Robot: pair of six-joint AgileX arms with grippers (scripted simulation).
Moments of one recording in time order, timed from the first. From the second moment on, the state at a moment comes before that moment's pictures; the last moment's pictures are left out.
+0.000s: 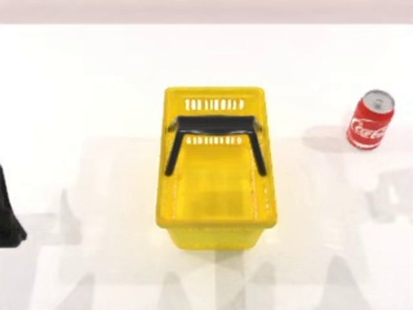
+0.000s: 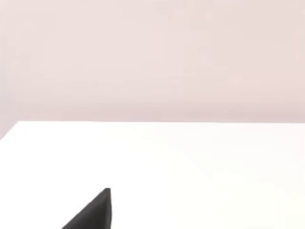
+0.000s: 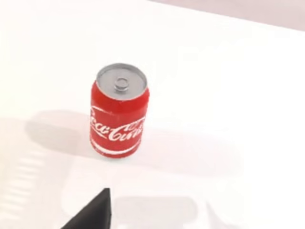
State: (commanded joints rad) left arm 0.00 0.00 0.00 0.00 0.00 0.00; right arm 0.04 0.57 0.53 -0.40 0.00 -0.16
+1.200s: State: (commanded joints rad) left arm 0.00 0.00 0.00 0.00 0.00 0.00; right arm 0.15 2.34 2.16 -1.38 0.00 -0.59
